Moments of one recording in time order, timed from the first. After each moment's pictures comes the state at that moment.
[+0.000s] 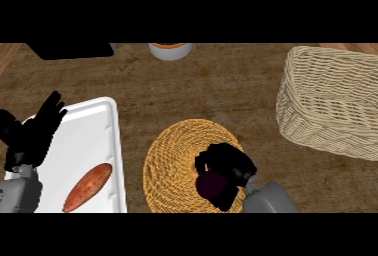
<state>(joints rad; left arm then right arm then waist) -0.17 0.30 0.19 -1.37 0.08 -0.03 0.21 -0.23 -0.01 0.40 -1.30 0.94 0.33 -0.19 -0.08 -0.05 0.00</state>
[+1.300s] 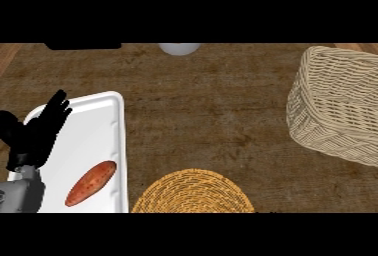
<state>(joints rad) -0.16 0.29 0.17 -1.41 0.08 -0.05 0.22 0.45 -0.02 0.80 -2.36 1.19 -0.07 0.40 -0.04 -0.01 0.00</state>
